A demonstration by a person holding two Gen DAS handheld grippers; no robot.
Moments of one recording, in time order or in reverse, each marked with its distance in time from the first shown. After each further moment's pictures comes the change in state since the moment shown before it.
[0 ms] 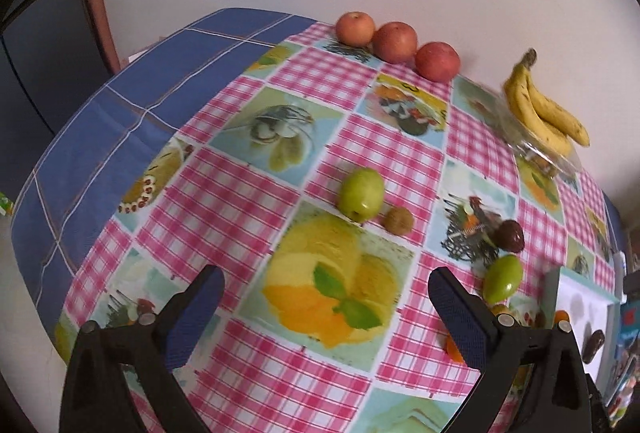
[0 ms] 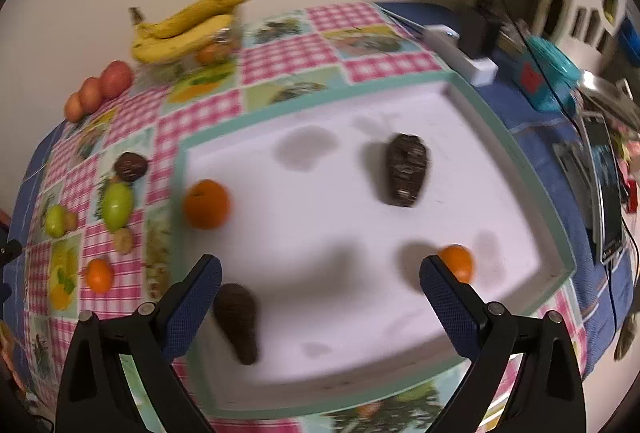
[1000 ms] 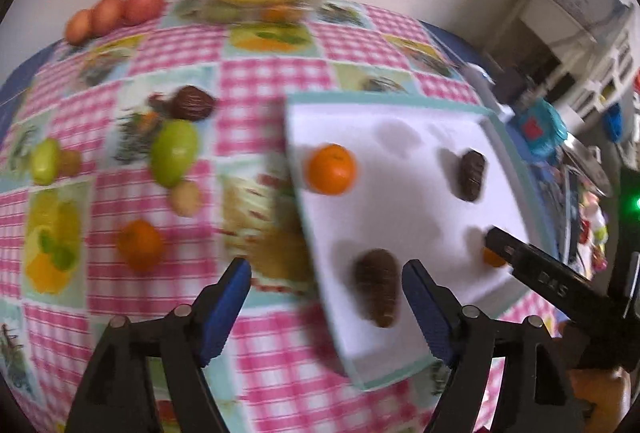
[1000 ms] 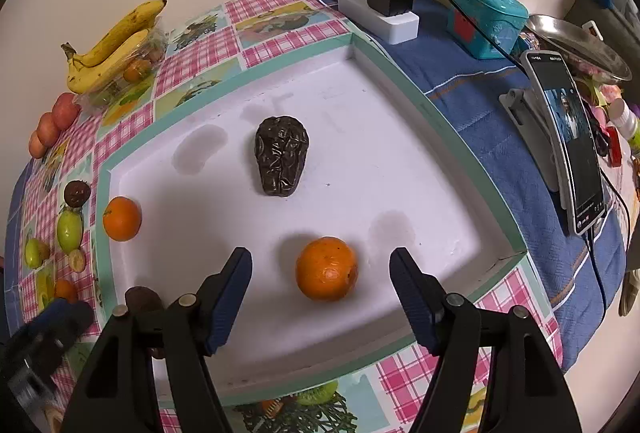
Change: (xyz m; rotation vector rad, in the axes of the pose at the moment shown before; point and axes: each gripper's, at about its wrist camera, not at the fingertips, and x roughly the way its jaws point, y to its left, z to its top) left arm -0.013 -0.198 -0.112 0.503 0.198 -0.378; right arm 0.009 -0.088 -0.002 0.163 0.075 -0.059
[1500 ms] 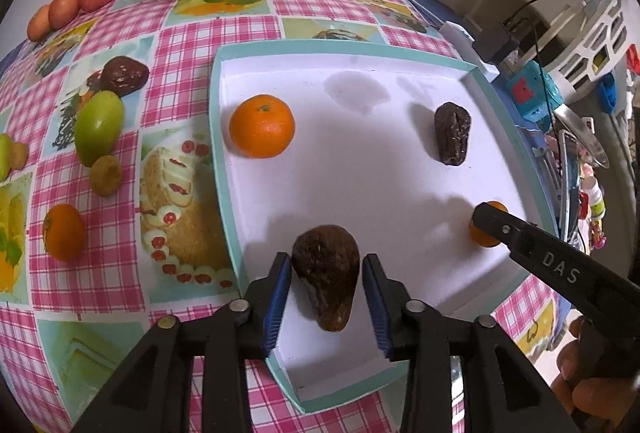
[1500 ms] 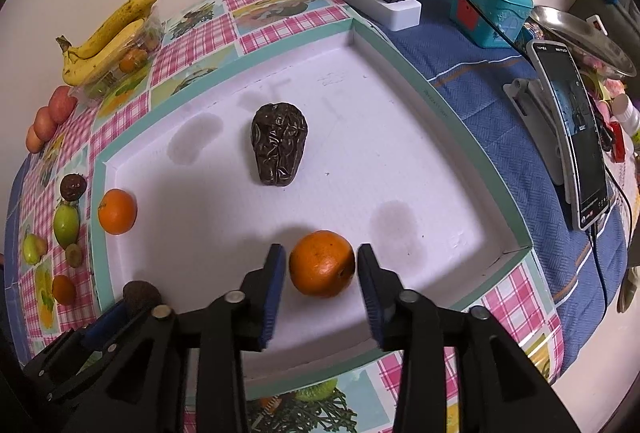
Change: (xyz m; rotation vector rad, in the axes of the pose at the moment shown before) left arm 0.046 -0.046 -0.012 0.066 0.081 -0.061; right arm 0.008 -0.002 0.001 0.002 0.047 -0.002
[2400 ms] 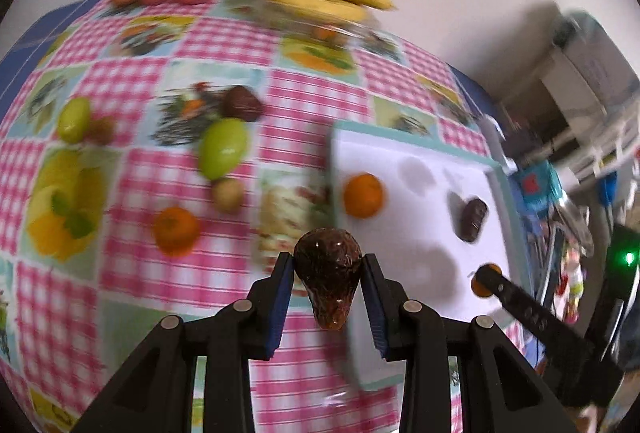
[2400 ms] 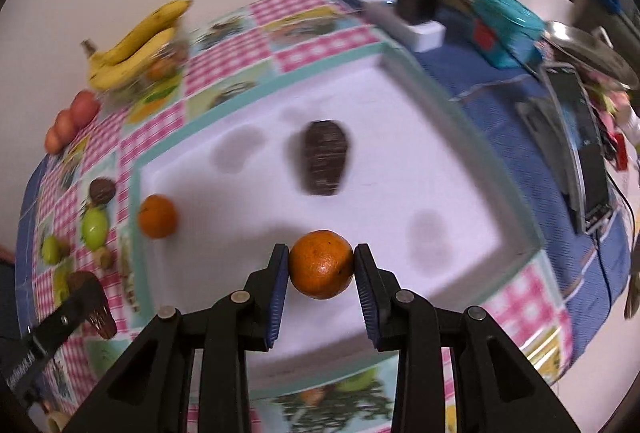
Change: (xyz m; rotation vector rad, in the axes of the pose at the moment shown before) left arm -0.067 0.062 0.003 -0.218 -0.136 -0.007; right arm -0.022 0.021 -0.003 -0.001 -0.047 0.033
